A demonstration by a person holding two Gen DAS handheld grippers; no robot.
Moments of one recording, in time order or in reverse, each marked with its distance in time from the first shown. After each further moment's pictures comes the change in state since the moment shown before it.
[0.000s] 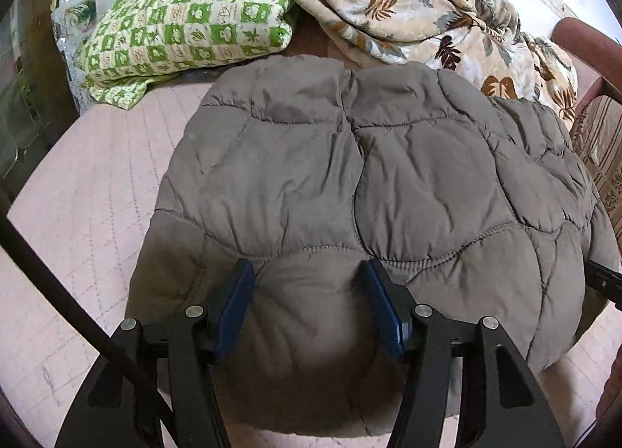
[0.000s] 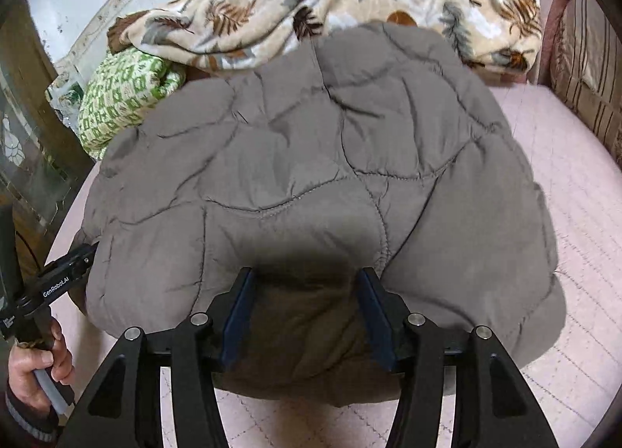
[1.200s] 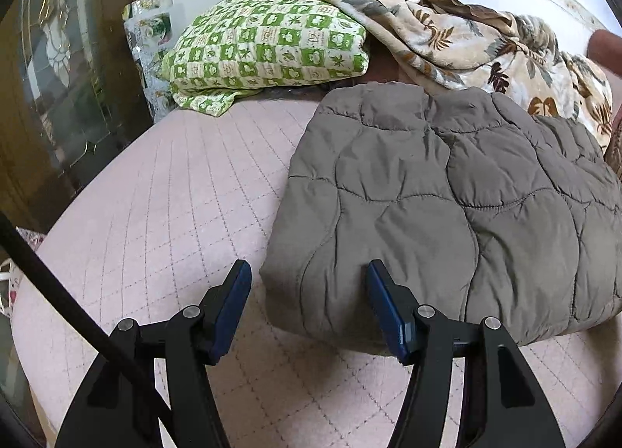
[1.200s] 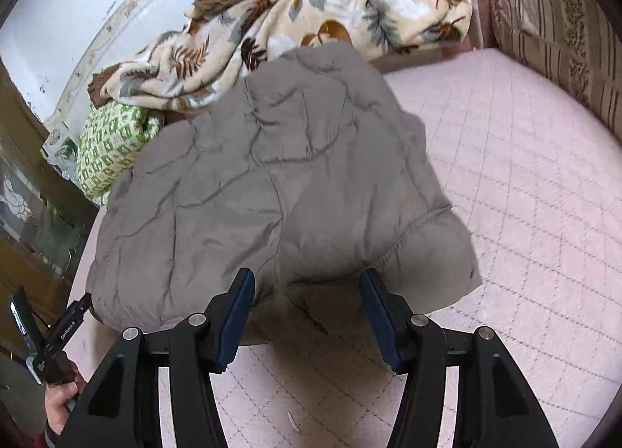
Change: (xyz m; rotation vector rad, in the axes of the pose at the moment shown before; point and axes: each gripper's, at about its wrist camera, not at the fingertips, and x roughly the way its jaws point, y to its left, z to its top) left arm -0.056 0.039 -0.039 -0.056 -0.110 0.232; right arm -0.052 -0.057 -0.028 0.176 -0.053 0.024
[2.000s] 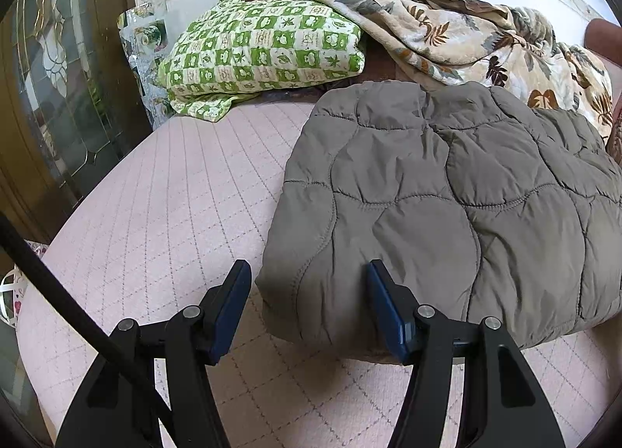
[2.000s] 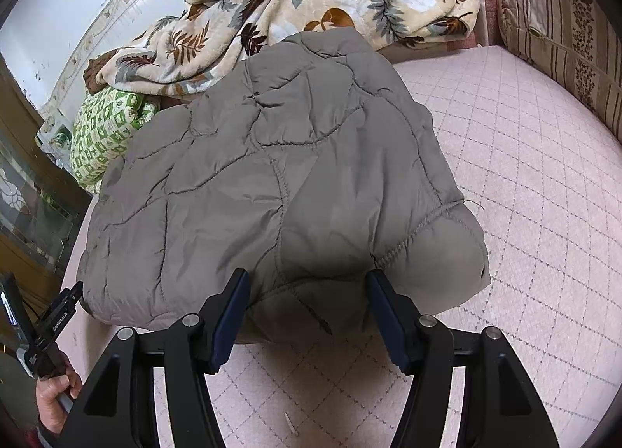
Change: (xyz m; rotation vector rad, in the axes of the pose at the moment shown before) left arm 0.005 -0.006 0.005 0.024 -0.005 0.011; right arm 0.011 0.006 -0.004 -0.023 0.023 -0.021
